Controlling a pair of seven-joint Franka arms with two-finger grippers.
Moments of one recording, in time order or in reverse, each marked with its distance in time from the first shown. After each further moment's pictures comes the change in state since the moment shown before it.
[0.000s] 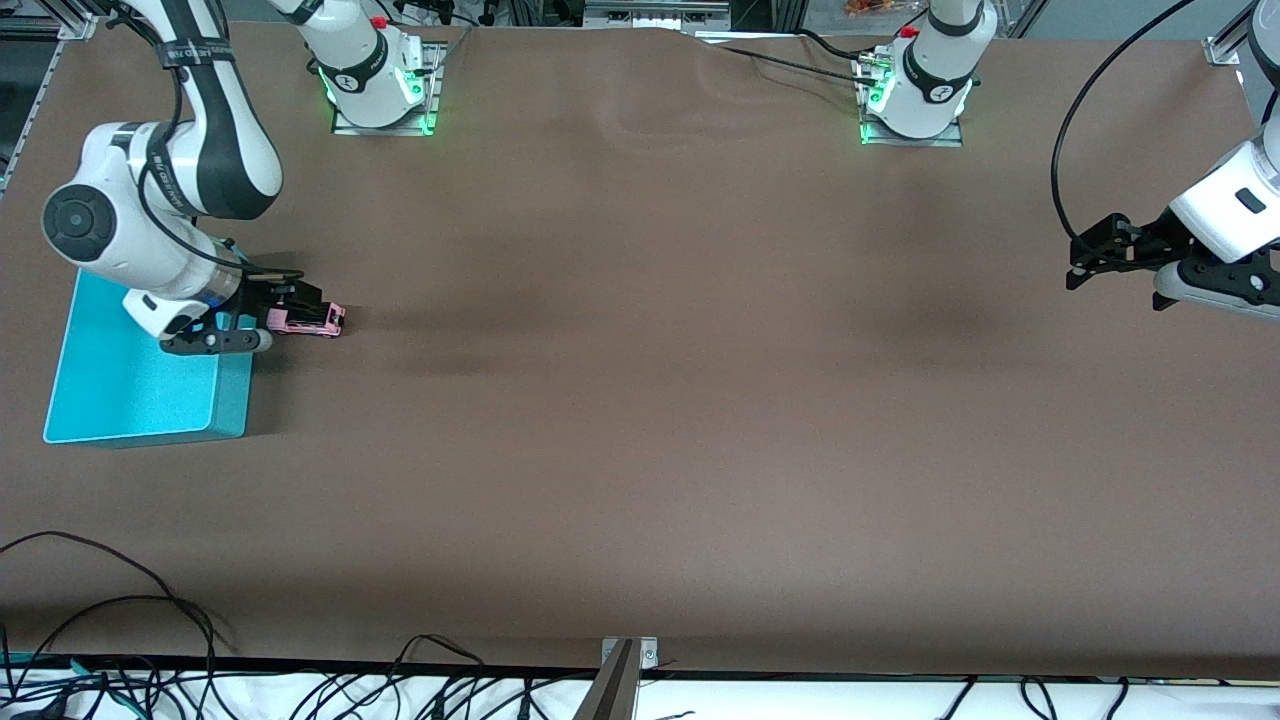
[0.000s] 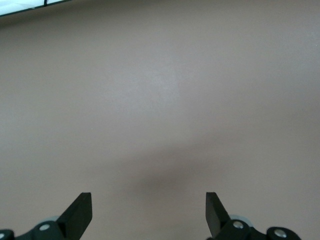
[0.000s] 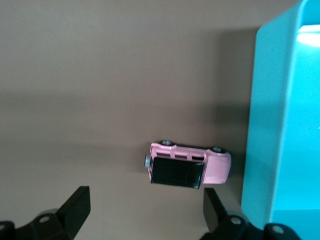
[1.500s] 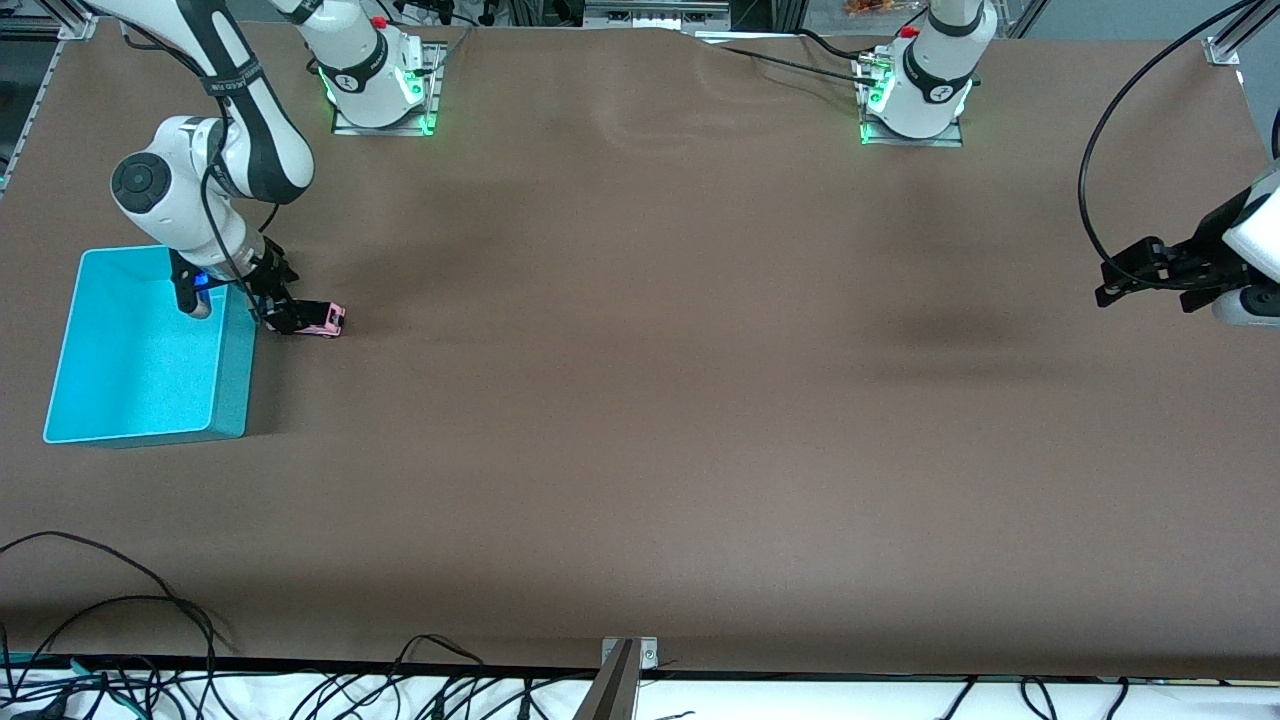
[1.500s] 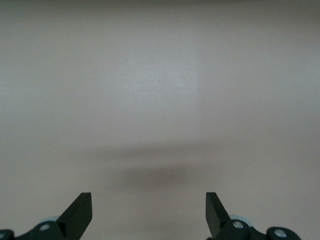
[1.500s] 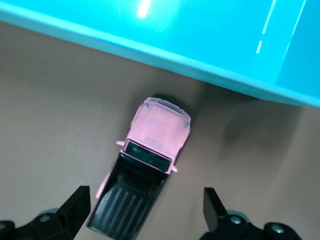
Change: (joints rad) left arm 0.044 0.043 0.014 0.049 -0.006 -0.023 -0.143; right arm -0.028 0.004 -0.073 -0.367 0.001 0.551 1.172
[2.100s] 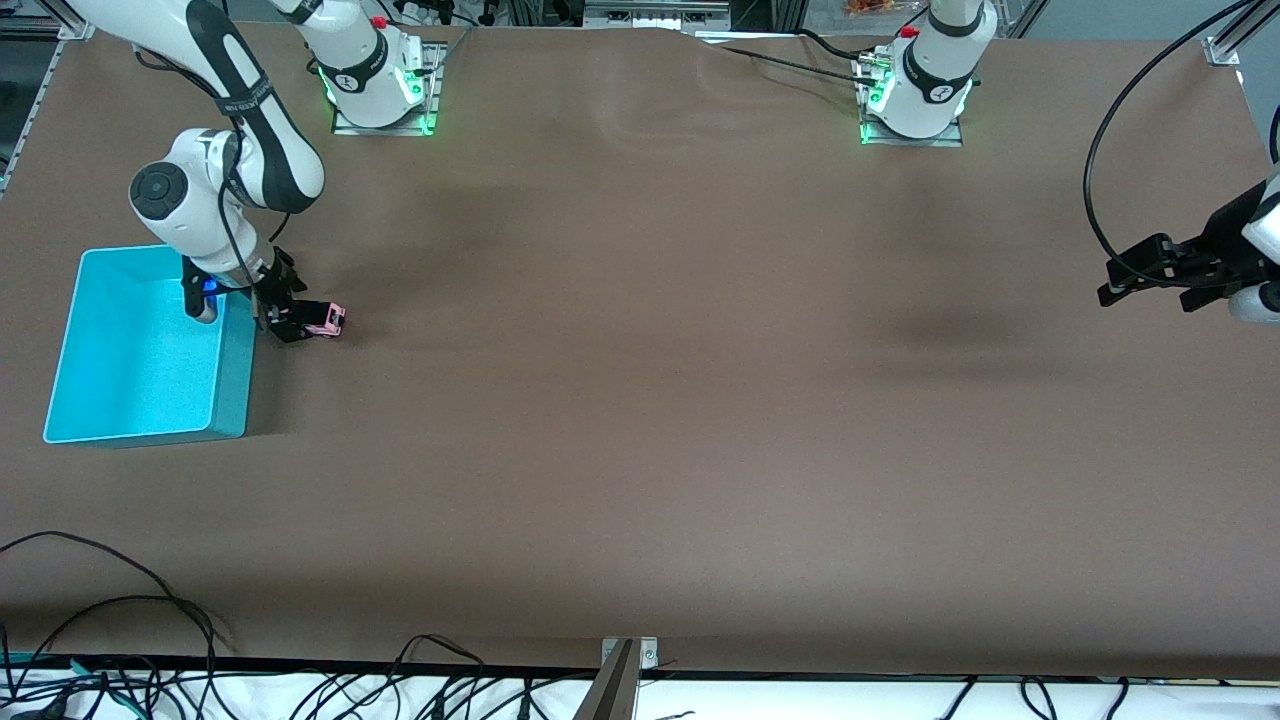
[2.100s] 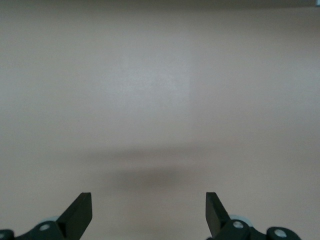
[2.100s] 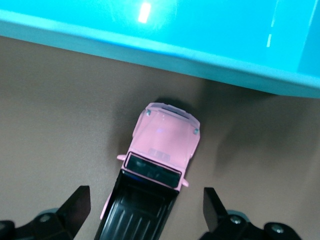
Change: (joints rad) left arm 0.011 0.000 0.000 0.019 -0.051 -0.004 0.000; right arm 0.000 0.080 0.000 -0.003 0.000 0.114 0.048
